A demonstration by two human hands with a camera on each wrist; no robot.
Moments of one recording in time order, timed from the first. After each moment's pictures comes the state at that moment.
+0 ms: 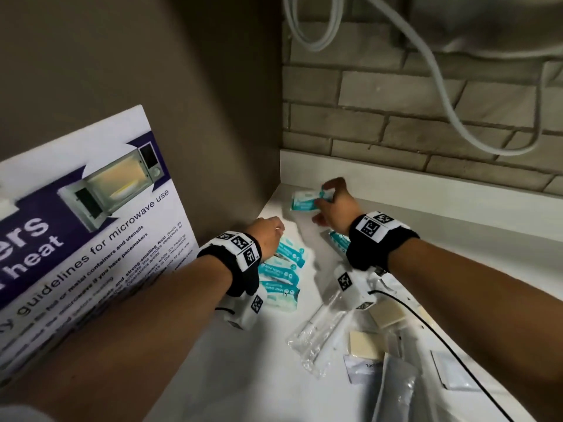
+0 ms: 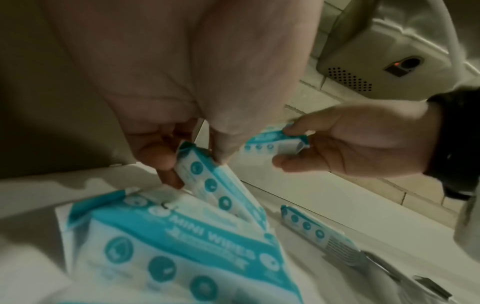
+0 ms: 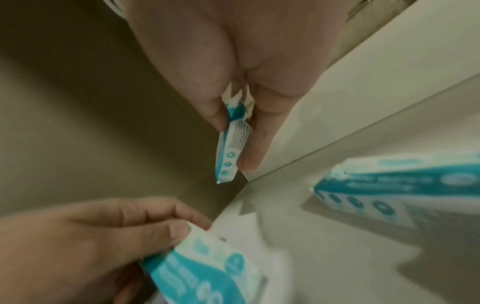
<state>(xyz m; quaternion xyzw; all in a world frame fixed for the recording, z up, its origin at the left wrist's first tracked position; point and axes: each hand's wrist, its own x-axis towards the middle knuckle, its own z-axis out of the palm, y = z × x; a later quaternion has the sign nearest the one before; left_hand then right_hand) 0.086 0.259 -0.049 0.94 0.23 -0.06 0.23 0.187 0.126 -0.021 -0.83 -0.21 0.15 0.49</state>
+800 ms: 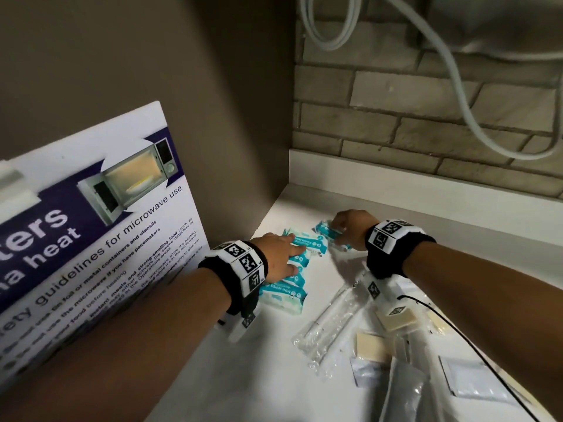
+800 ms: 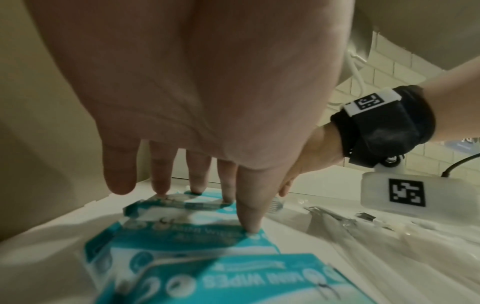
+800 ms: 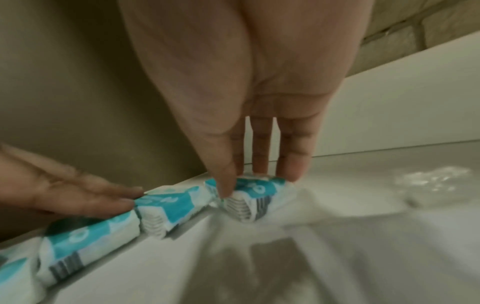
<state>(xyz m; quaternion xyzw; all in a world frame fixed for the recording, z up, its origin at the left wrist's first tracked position) 0.059 0.246 -0.043 0.97 0.07 -0.23 0.04 0.202 0.104 -0.031 -0.92 -0.35 0.16 0.03</state>
